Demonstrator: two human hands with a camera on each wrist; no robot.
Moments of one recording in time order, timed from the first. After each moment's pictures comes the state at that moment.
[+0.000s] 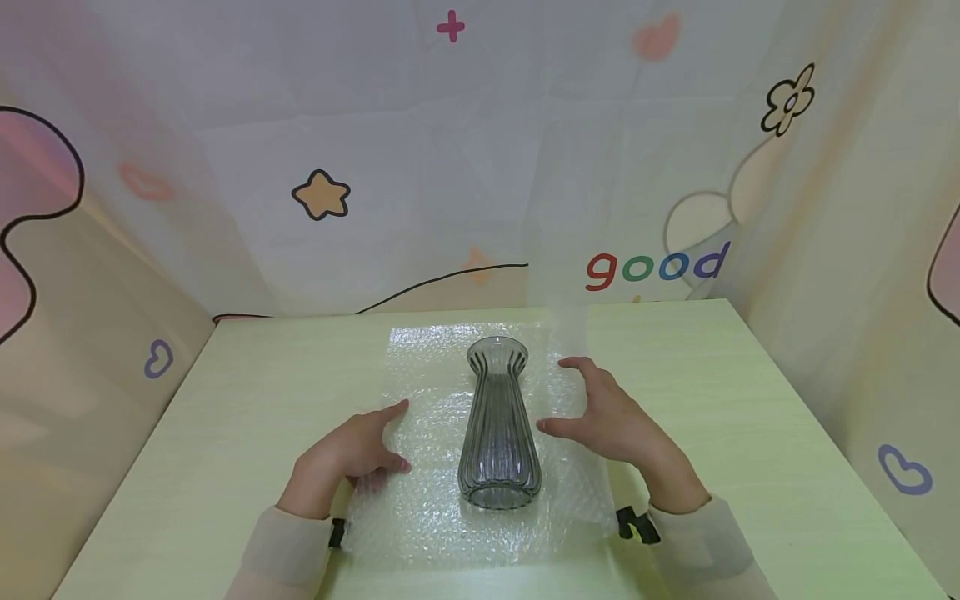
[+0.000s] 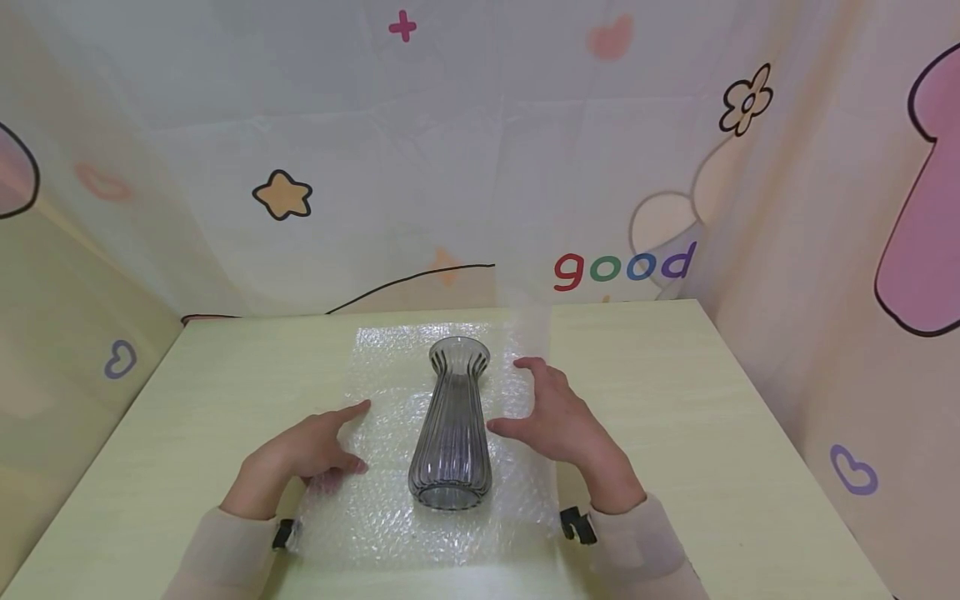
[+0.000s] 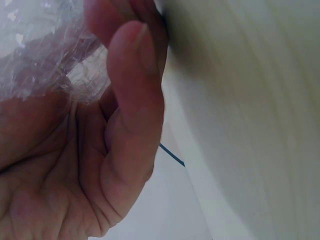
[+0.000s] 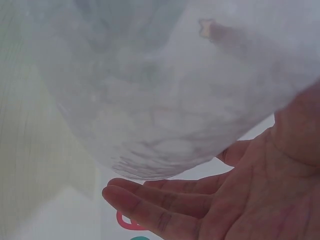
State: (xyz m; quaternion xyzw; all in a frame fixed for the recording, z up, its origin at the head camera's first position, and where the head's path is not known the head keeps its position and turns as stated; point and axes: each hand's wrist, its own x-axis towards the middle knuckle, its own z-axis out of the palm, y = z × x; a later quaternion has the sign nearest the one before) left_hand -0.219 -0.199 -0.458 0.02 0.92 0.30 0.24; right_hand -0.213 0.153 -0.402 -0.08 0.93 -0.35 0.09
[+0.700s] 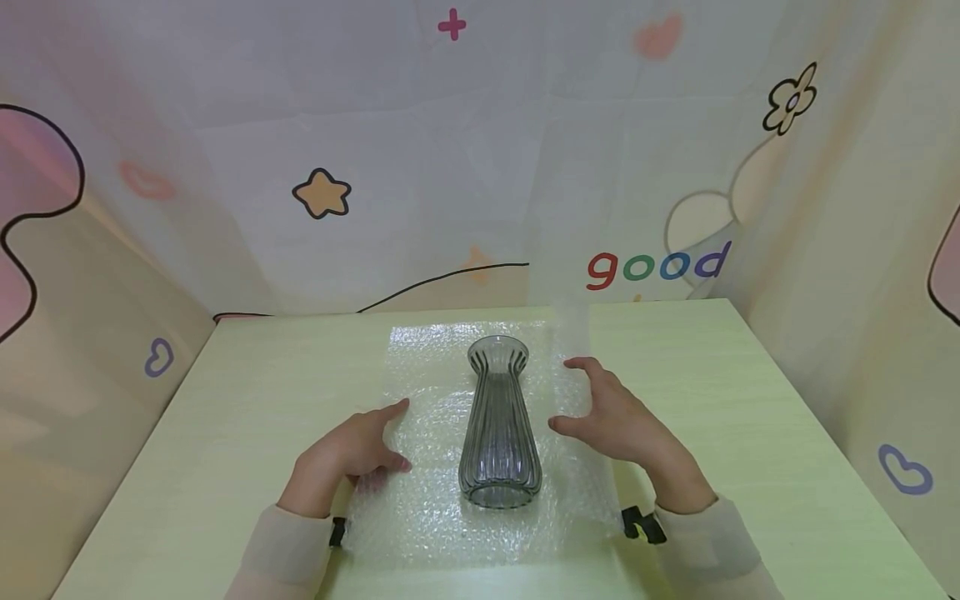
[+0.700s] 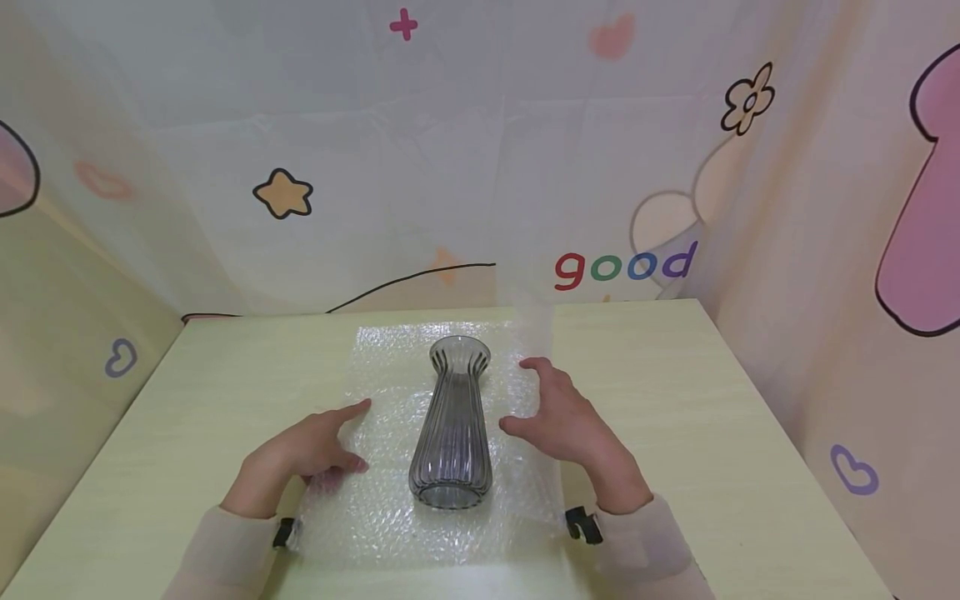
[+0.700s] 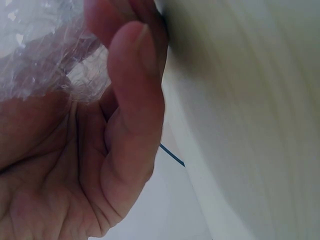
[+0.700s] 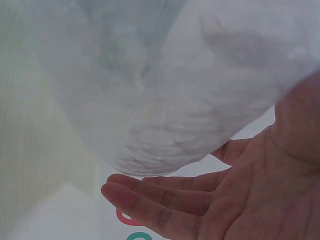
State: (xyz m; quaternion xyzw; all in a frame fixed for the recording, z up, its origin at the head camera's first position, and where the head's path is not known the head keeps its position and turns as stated) left_hand -0.218 -0.199 -0.457 0.02 0.92 0.31 0.24; right_hand -0.214 0.156 -0.401 -0.07 0.93 -0.34 0.10
